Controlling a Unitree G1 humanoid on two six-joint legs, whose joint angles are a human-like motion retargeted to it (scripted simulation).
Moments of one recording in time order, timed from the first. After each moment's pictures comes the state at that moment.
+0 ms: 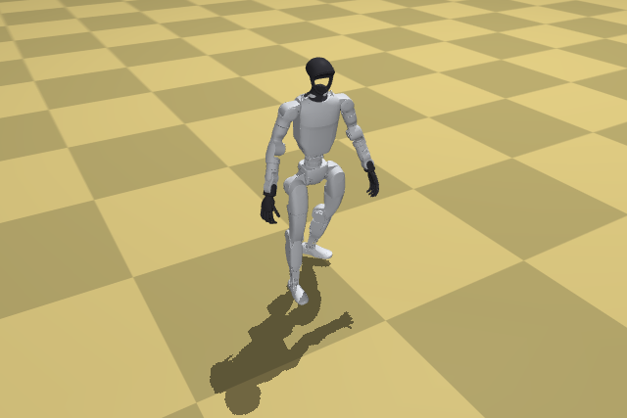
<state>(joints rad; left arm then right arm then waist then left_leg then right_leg) -0.02 0.38 -0.12 1.24 -0.23 -0.03 -0.07 -0.06 -0.38 0.17 1.13 -0.15 0.03 -0.03 -0.15 -0.06 -0.07 0.13 0.05 0.67 0.12 -0.30 -0.01 -0.15 -0.13 -0.15 -0.09 -0.04 0.22</state>
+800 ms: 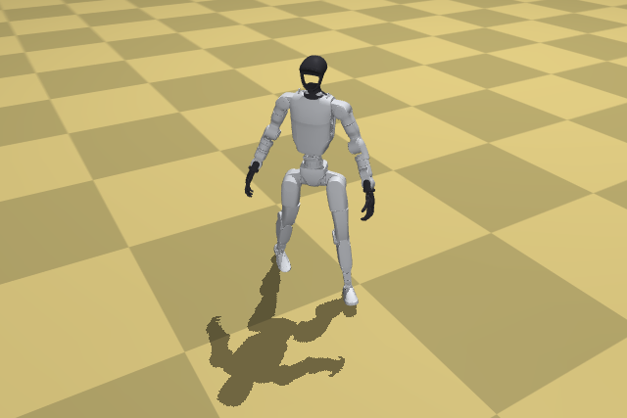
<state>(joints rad) -0.02 0.49 -0.04 1.19 -0.16 -0.10 -0.14 -0.01 -0.38 0.10 1.21 -0.08 -0.01 0.03 -0.14 -0.05 -0.07 -0.16 0.15 0.31 -0.08 -0.13 -0.06 0.17 -0.13 0.54 0.06 -0.08 0.21</state>
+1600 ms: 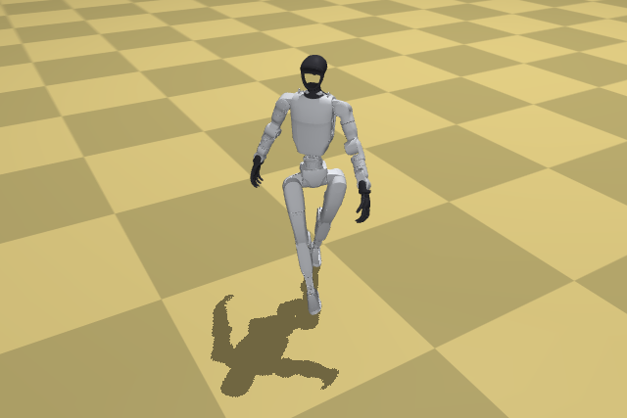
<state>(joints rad) -0.33 0.45 -0.02 1.36 -0.02 -0.05 -0.15 0.20 -0.41 -0.14 1.42 -0.01 0.02 0.14 -0.45 -0.03 -0.11 0.29 -0.19 -0.12 0.02 -0.37 -0.10 -0.25 0.07 -0.12 -0.09 0.12 0.26</state>
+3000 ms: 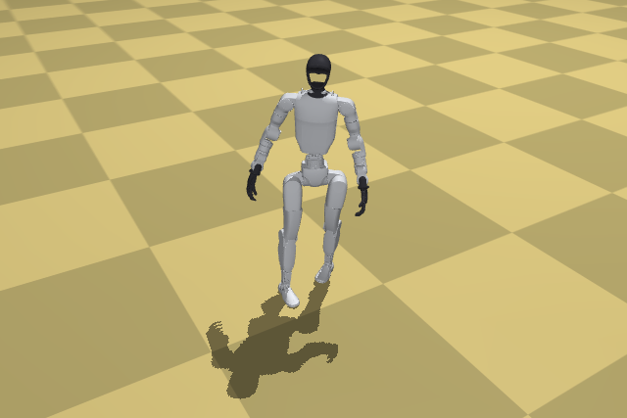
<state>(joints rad) -0.02 0.32 -0.15 1.13 -0.29 -0.13 -0.09 0.11 -0.42 0.19 1.16 -0.11 -0.04 0.05 -0.18 -0.05 -0.06 0.12 -0.16 -0.43 0.02 -0.31 -0.06 -0.12 -0.03 0.36 -0.07 -0.01 0.17</state>
